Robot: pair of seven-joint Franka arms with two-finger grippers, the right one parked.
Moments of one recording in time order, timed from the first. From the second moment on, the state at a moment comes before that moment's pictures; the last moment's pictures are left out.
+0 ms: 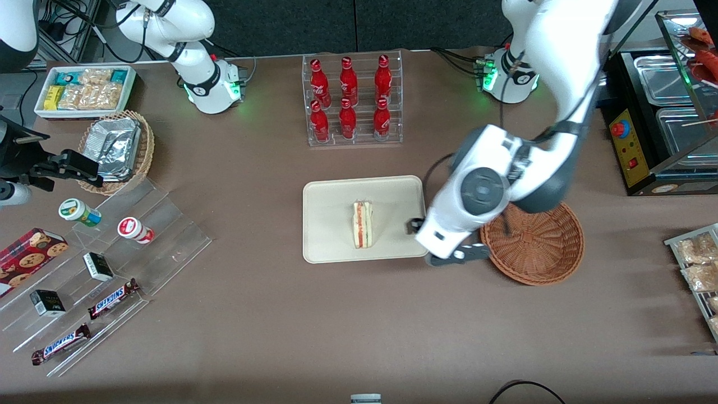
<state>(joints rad) -0.25 0.55 -0.27 -1.35 0.03 1.76 -0.64</state>
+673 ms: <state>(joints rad) -0.06 0.31 -0.19 -1.47 0.03 1.56 -0.20</state>
